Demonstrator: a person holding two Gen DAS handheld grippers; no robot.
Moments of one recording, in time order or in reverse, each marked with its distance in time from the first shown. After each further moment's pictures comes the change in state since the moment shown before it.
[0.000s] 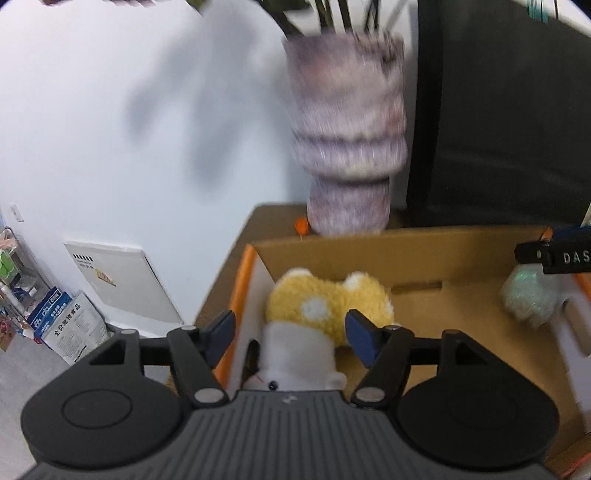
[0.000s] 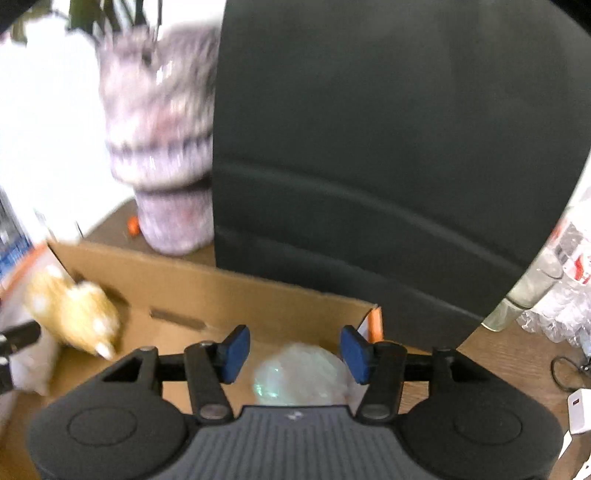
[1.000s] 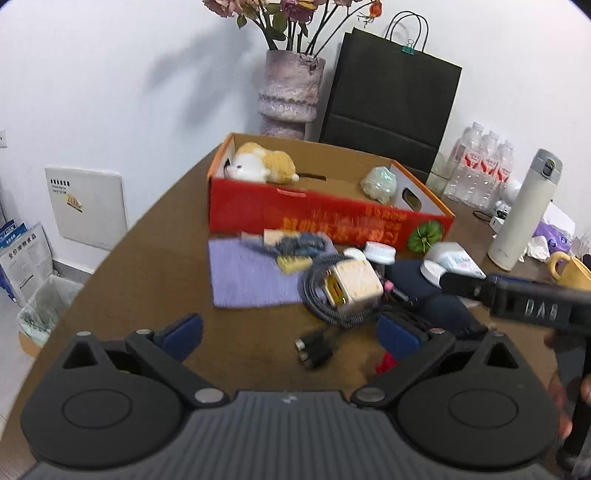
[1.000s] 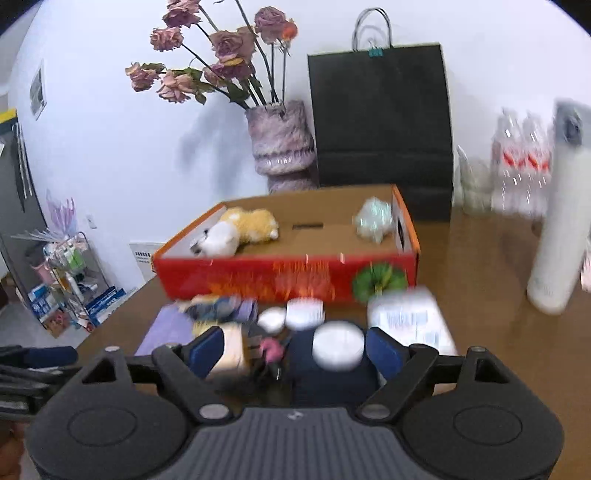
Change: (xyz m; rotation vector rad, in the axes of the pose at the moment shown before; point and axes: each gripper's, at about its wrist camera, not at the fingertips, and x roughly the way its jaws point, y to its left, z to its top) left arm -0.209 0.025 -0.221 -0.130 -0.044 -0.274; right arm -0.211 0.044 -0.254 0.131 -0.231 0.209
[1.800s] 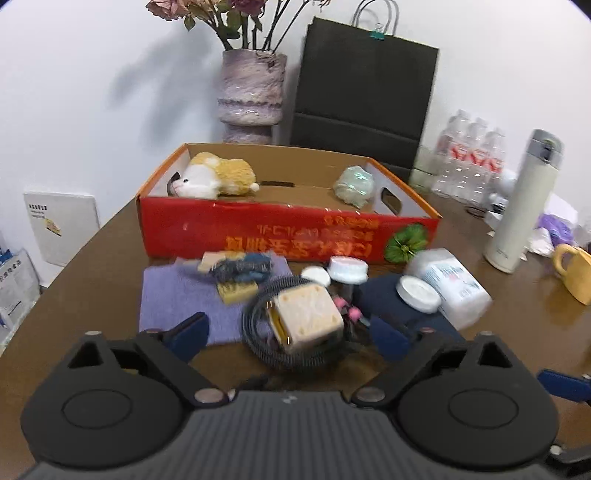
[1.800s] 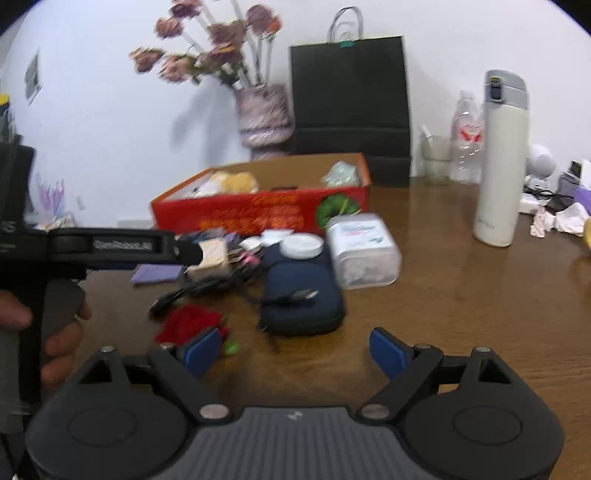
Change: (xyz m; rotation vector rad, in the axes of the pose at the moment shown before) left arm 0.056 -0.050 0.017 0.068 -0.031 0.009; right arm -0.064 -0.009 -0.069 -0.007 0.008 -0.086
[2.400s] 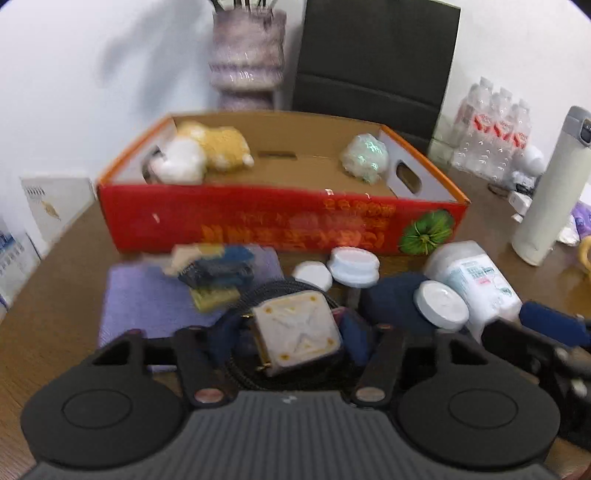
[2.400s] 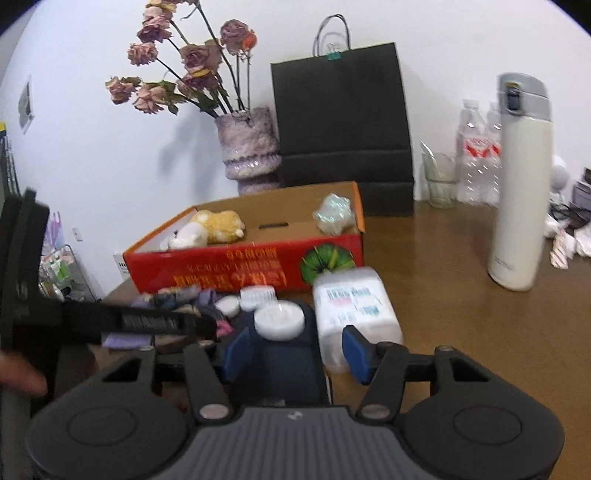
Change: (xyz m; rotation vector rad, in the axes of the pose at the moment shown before) left arm 0.050 -0.015 0.015 0.009 0.106 0.048; right arm 0.058 -0.022 0.051 0.026 -0.064 0.048
